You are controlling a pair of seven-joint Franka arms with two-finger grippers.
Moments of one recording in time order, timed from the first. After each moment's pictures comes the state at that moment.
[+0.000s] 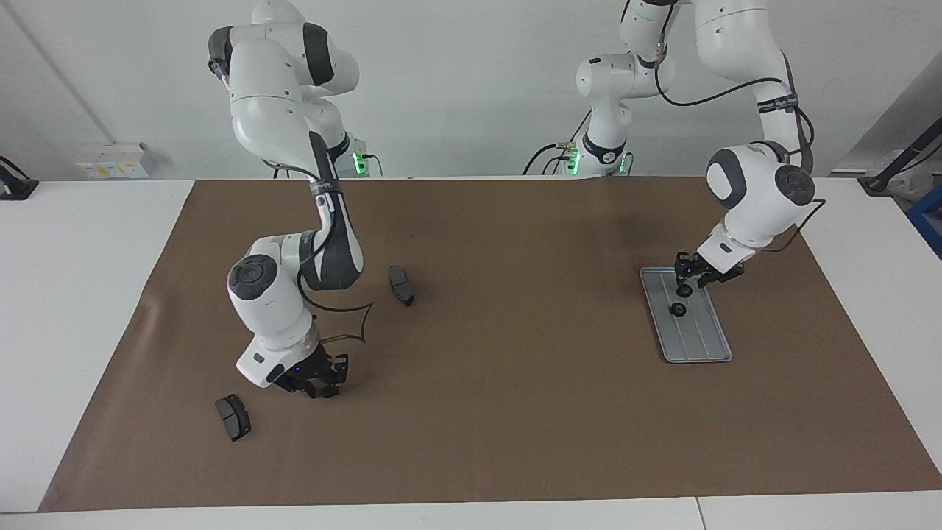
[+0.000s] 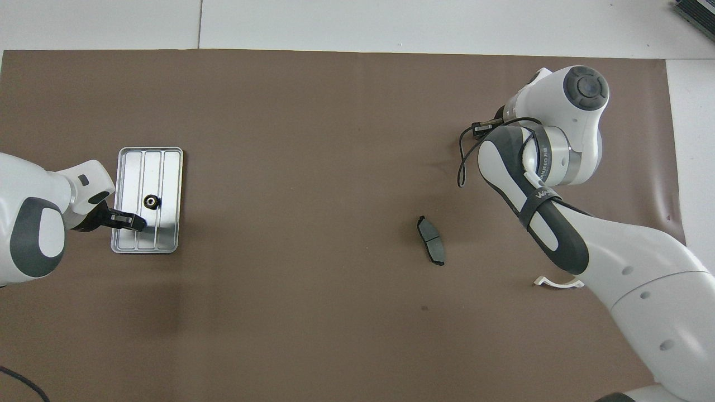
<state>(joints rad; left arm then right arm) 0.01 0.12 0.06 -2.14 -0.06 2.22 0.34 0.16 0.64 -0.06 -1.55 0.14 2.35 -0.09</state>
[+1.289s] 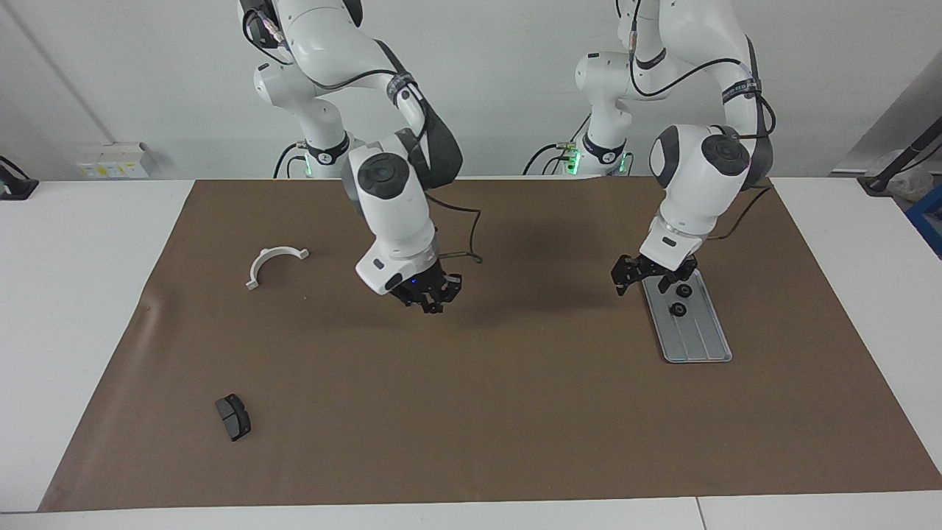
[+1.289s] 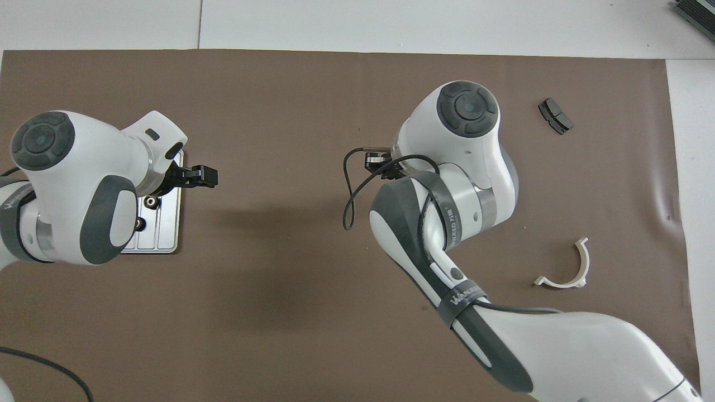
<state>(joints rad) -0.25 0.12 0.04 -2.00 -0.06 2.19 -0.19 0.54 0.43 -0.05 -1.57 0.15 2.10 0.56</state>
